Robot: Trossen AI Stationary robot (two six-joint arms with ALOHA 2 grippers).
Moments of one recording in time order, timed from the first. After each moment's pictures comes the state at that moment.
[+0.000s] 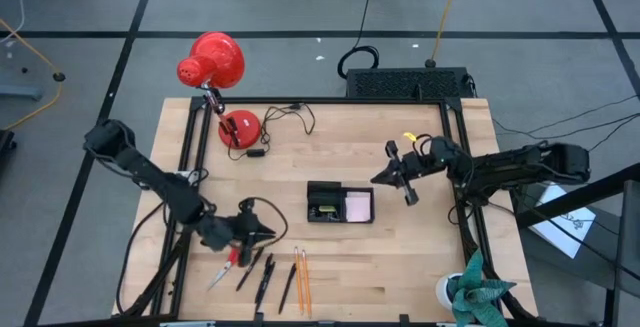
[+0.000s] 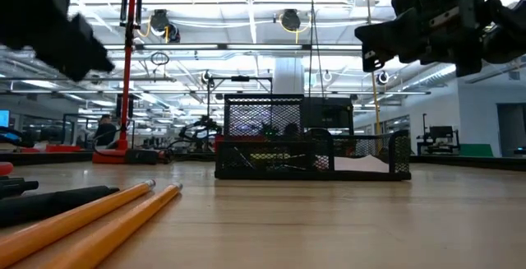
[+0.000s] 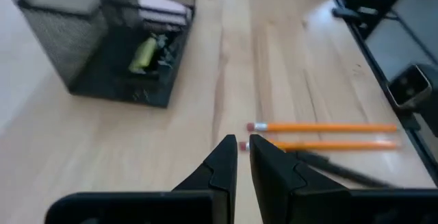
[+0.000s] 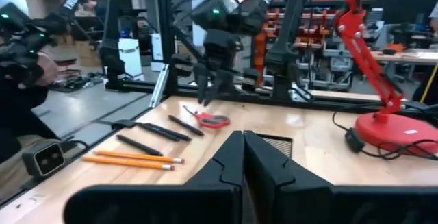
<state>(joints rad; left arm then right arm) -0.68 1.26 0.47 0.18 -0.51 -0.55 -0.28 1.12 0.18 0.96 -0.60 0.02</state>
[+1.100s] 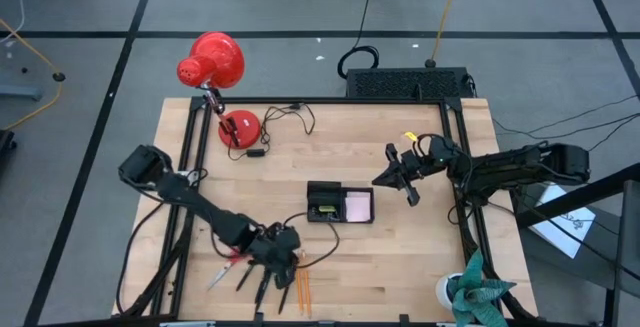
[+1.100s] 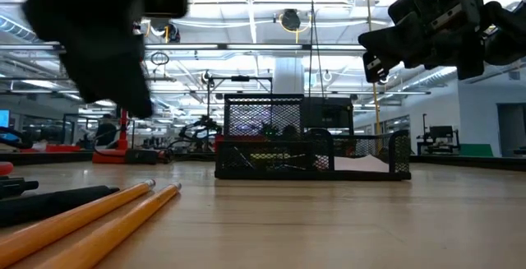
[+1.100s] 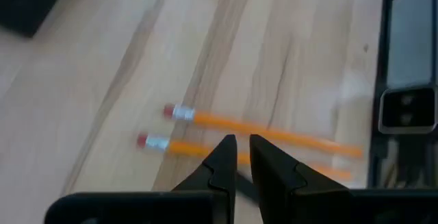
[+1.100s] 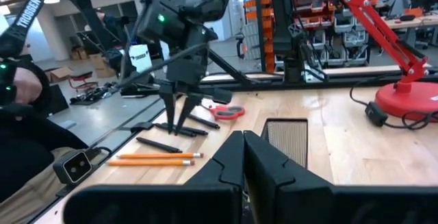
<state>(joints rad) -0.55 1.73 0.99 -0.17 -0.14 -0.90 -0.30 1.12 0.17 0.93 -0.63 0.14</state>
